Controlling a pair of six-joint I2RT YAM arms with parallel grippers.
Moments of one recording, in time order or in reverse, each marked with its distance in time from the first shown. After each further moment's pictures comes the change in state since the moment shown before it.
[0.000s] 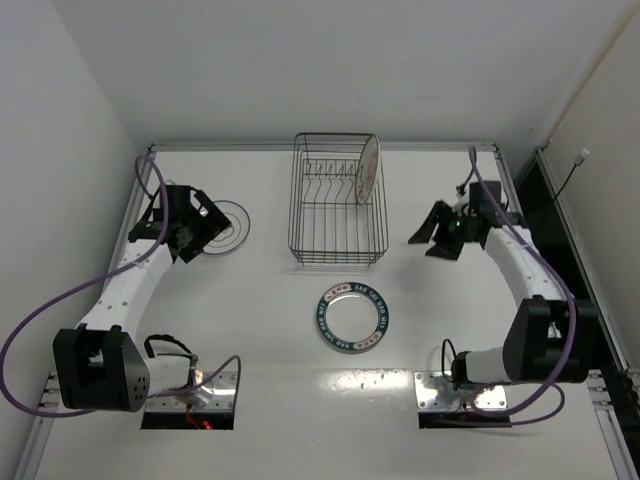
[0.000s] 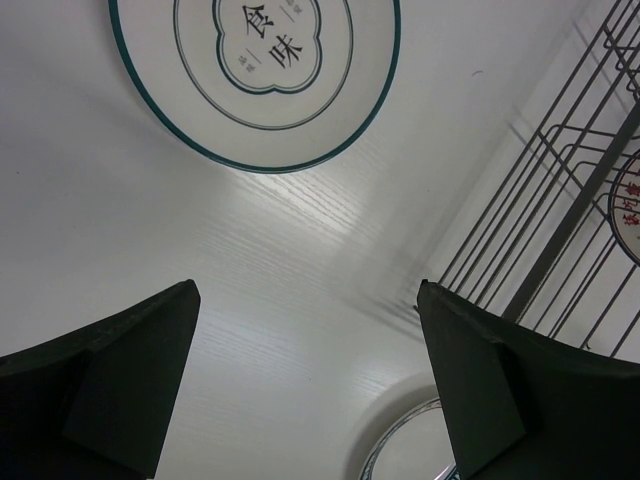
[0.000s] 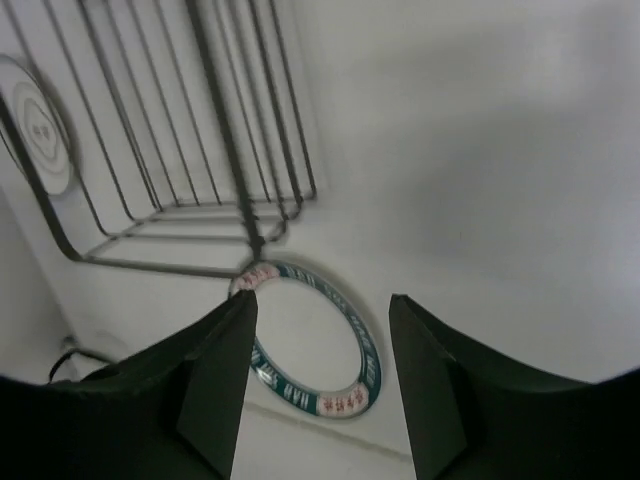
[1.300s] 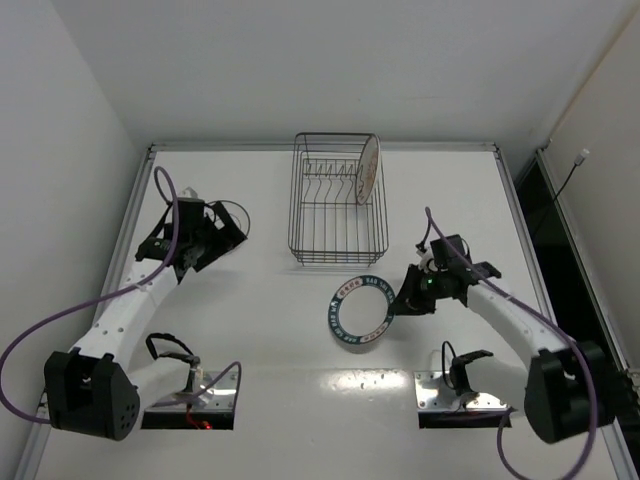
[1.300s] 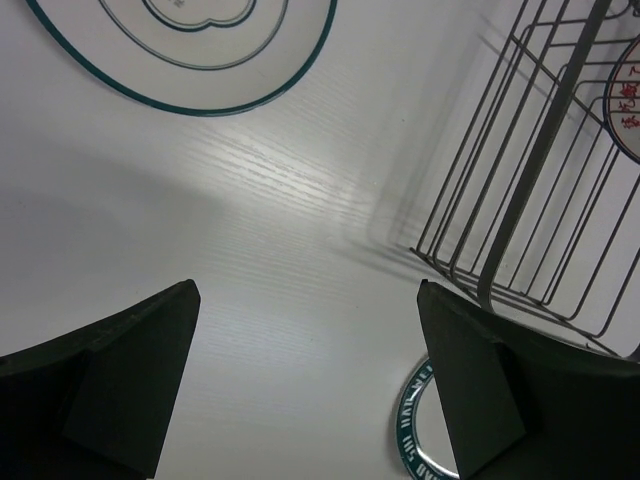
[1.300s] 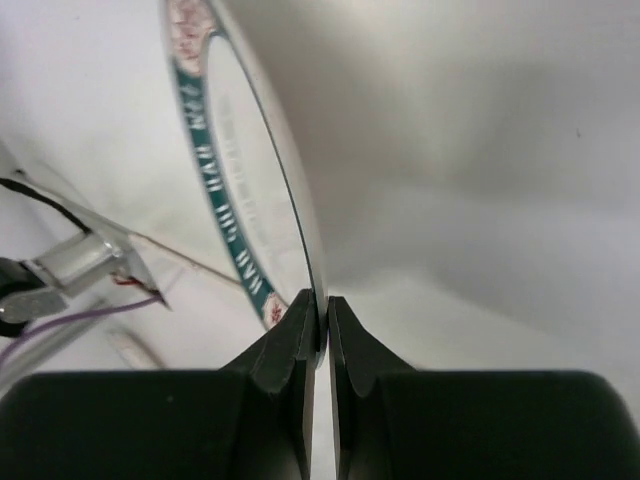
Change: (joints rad) left arm -0.117 -0.121 -0.111 0.041 0.017 0.038; right arm 0.242 -0.206 -0.634 0.209 -0.184 0.151
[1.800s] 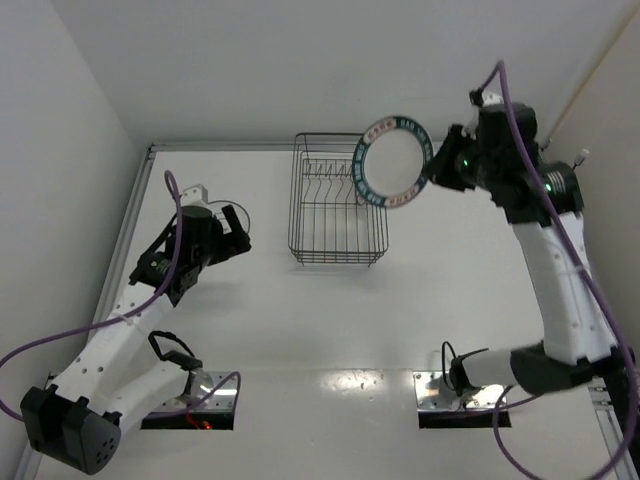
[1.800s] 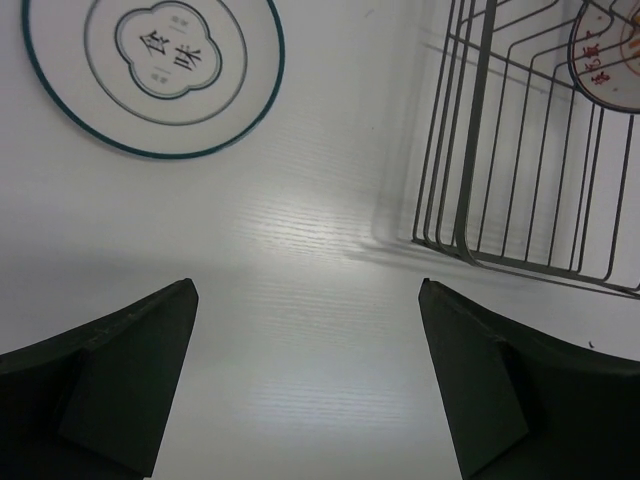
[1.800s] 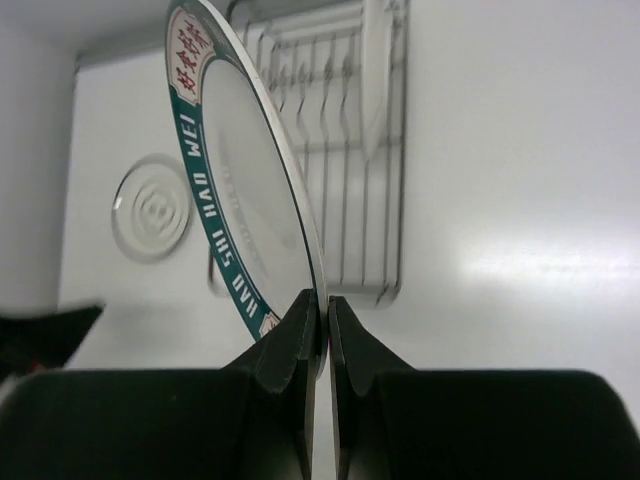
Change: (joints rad) left arm -0.186 -0.163 -0.012 0.000 -0.174 0.146; right arm 0.066 0.091 1.306 -0.626 0.508 -0.138
